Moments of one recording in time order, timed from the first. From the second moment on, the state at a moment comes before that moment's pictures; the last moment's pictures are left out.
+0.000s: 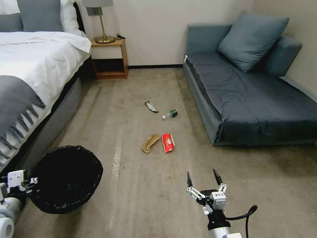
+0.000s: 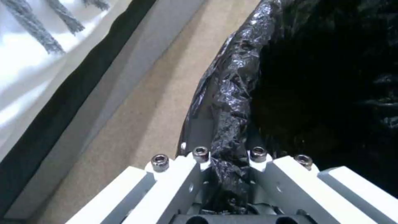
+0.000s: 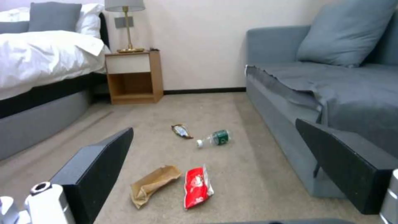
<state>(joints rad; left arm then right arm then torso) 1.66 -1.24 -1.18 -2.10 -0.45 0.68 0.04 -1.86 1.50 0.36 2.06 -0.07 0.37 0.08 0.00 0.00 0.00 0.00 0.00</state>
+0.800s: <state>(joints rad) 1.64 -1.24 -1.18 -2.07 -0.43 0.68 0.04 -1.84 1.50 0.36 2.01 -0.07 0.37 0.05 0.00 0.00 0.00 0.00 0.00</state>
